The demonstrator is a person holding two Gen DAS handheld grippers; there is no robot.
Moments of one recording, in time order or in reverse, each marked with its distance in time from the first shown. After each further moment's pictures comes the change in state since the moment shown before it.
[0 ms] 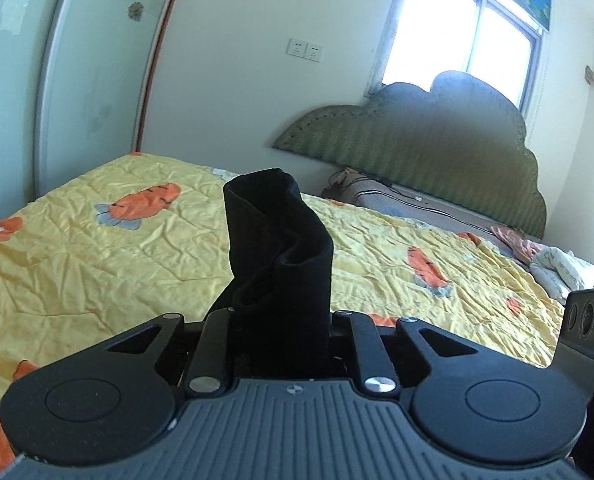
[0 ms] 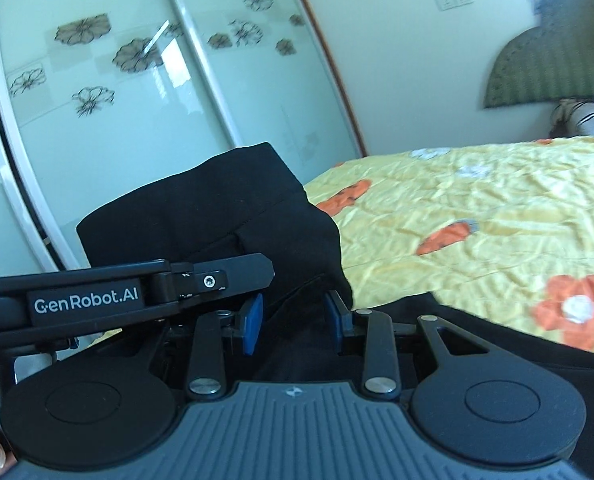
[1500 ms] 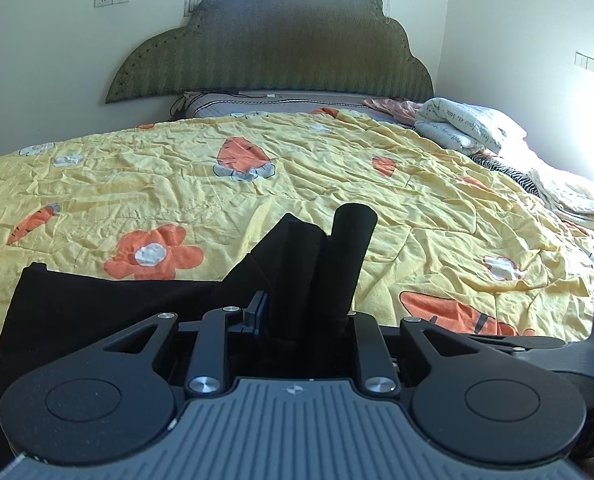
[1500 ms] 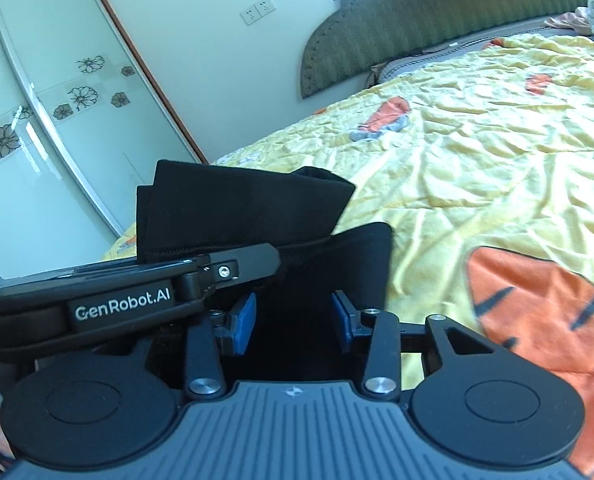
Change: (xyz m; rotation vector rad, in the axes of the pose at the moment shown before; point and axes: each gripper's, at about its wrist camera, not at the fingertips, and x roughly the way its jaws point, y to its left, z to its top) left arm 0.089 -0.197 -0.108 0.367 0.208 -0.272; right arm -0.155 -0.159 -0.089 0.312 -0.055 -0.319
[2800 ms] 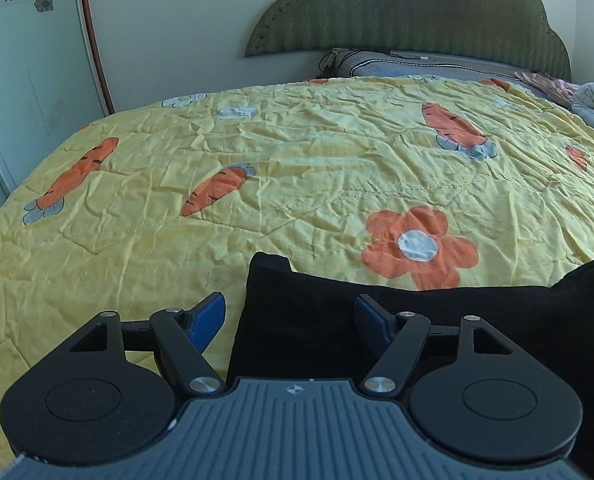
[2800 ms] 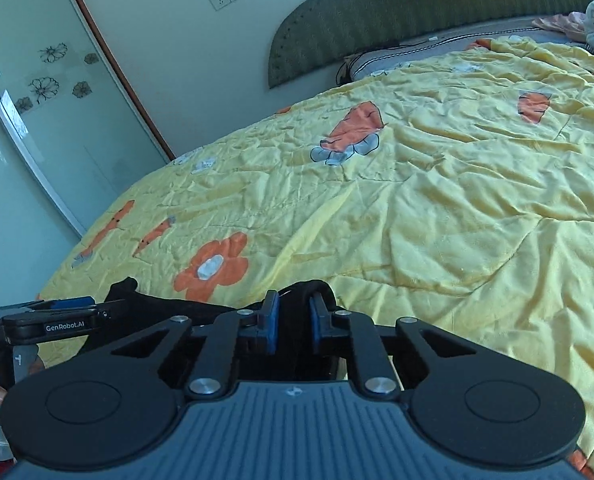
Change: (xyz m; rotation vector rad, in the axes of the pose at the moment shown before) left arm 0.029 0.149 0.020 -0.098 0.163 0.400; right arm 0.050 -0.016 0.064 -0.017 0.061 -0.107
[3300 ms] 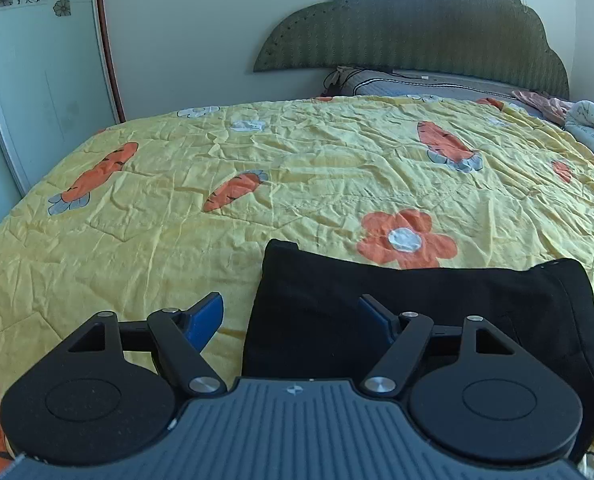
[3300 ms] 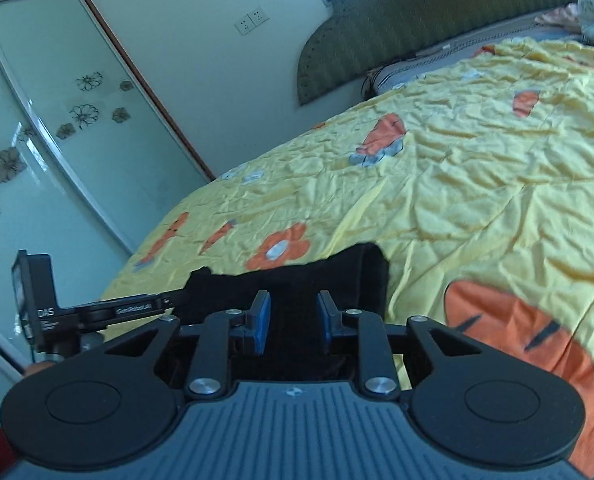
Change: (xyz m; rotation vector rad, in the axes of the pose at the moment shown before) left arm -0.057 0.008 -0.023 -0.030 -0.059 -0.012; right arm -0.092 0.016 -0.043 0.086 -0.046 0.150
